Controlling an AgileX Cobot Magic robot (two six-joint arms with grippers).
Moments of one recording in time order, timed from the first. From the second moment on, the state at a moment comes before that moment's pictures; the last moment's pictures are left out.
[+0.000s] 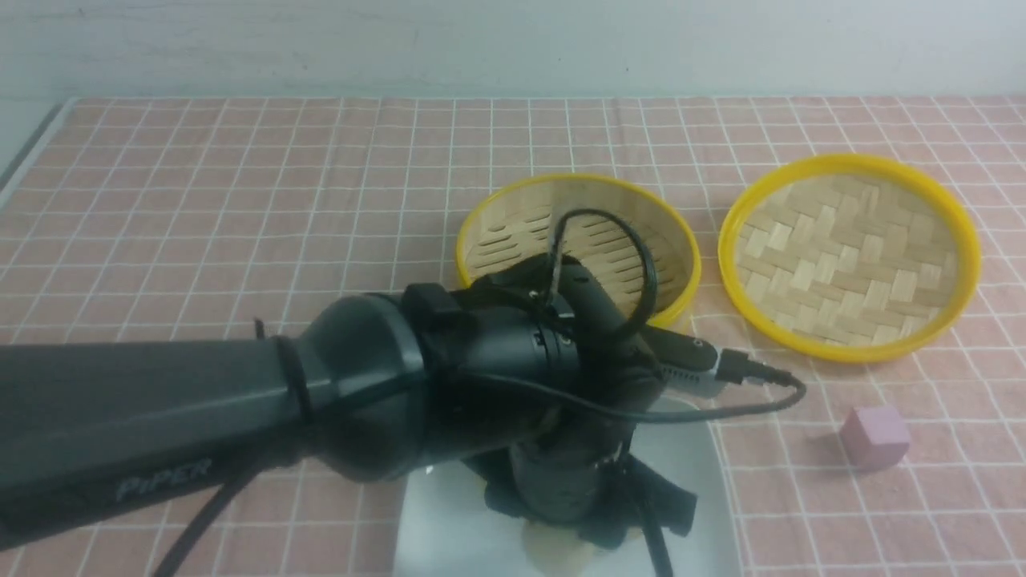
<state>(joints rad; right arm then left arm) 0.17 0.23 -0.46 0.30 0.76 -0.23 -1.01 1.76 -1.26 0.19 0.87 -0.73</state>
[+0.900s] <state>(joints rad) 0.17 0.23 -0.31 0.41 0.50 -0.34 -1.01 1.70 -1.32 0.28 0.94 -0.74</state>
